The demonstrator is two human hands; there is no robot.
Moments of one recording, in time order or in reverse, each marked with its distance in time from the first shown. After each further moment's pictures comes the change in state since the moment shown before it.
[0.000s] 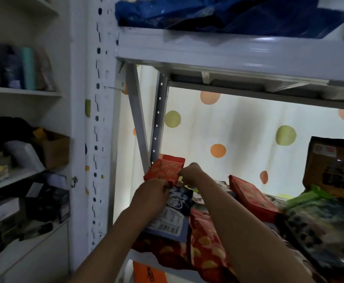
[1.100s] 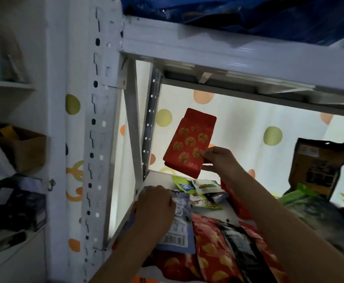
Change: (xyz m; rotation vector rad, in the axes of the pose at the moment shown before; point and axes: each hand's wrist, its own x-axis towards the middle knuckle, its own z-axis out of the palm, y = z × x) left_hand -0.004 0.000 0.014 0.129 0.066 0.084; right_hand -0.062 -0.007 -0.080 0.609 0.090 -0.302
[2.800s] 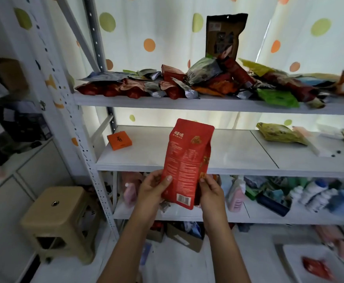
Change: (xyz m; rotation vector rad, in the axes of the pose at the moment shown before) left_hand -0.473 0.216 0.036 -1.352 -0.336 -0.567; right_hand -0.584 0.175 -0.160 0.235 0.385 0.305
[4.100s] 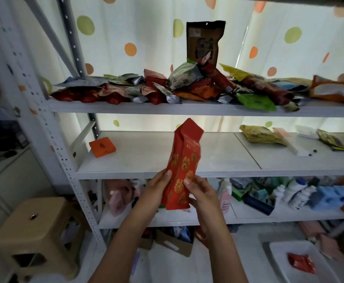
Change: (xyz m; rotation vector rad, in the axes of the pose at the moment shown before) left_hand 0.012 0.016 0.045 0.083 -0.238 -0.096; right_hand 0.014 -0.010 -0.032 0.137 -0.121 0.051
